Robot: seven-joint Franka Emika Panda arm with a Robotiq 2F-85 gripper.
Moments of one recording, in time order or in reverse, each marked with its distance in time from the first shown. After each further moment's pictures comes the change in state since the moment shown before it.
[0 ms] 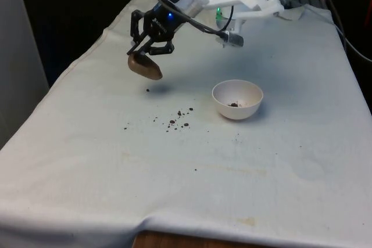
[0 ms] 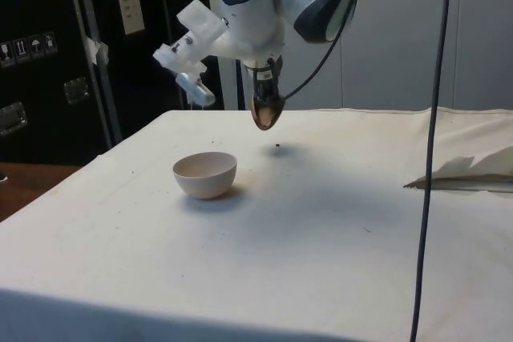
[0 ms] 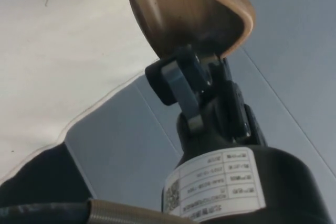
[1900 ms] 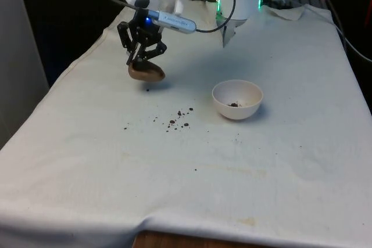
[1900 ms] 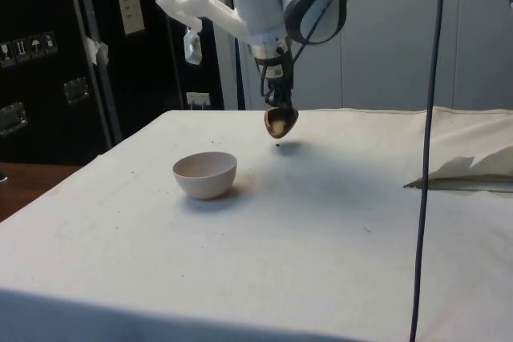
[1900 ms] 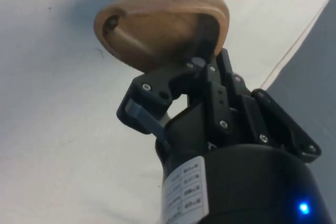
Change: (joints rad) arm -0.005 0.045 -0.130 0.002 0.559 0.190 -0.558
